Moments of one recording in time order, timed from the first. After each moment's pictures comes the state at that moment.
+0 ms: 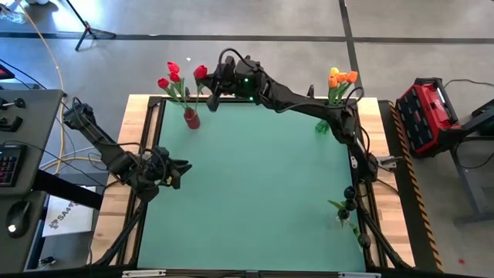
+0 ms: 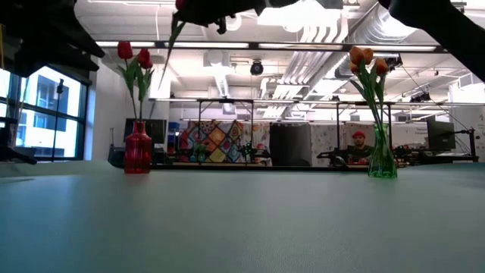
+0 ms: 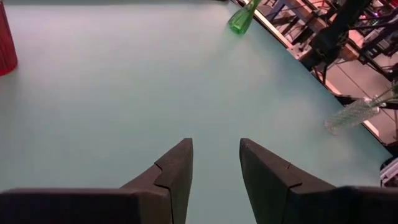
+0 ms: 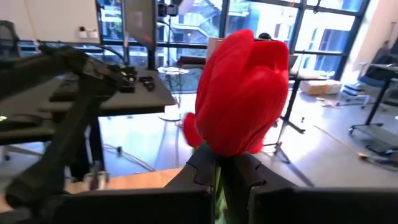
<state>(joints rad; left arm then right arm) -0.74 0.80 0.60 -0.79 -0.98 -1.46 -0.30 2.20 2.26 -0.09 0.01 -0.10</state>
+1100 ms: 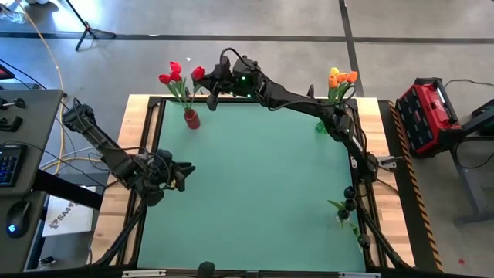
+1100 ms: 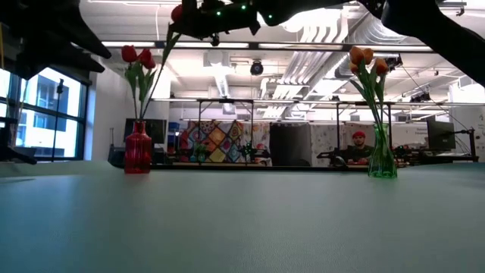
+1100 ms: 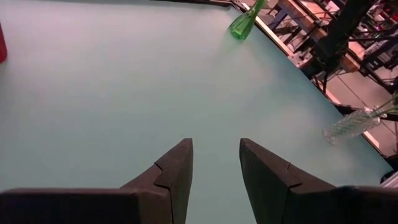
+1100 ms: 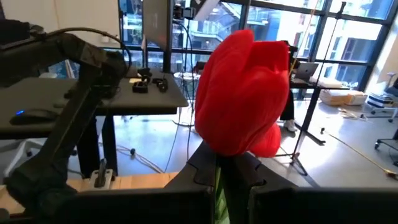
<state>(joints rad) -0.73 0.89 0.60 -0.70 -1.01 -1.50 -0.35 2.27 2.26 0.00 -0.13 -0.11</state>
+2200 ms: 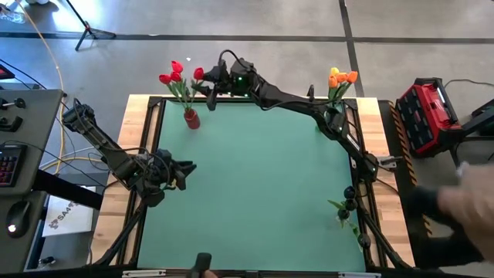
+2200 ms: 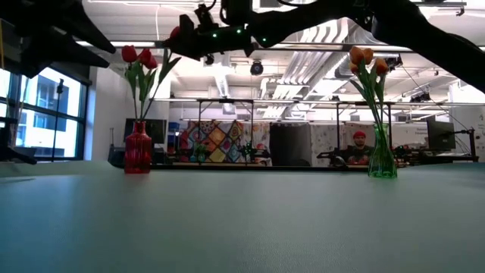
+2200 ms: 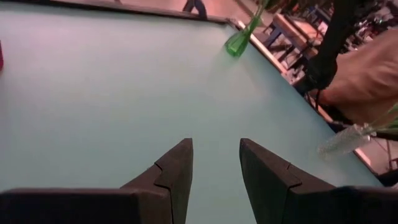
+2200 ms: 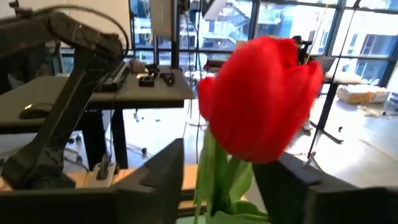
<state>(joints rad) -0.73 0.90 0.60 -0.66 -1.07 -1.51 -0.39 2.35 2.26 0.11 -0.23 -0.08</state>
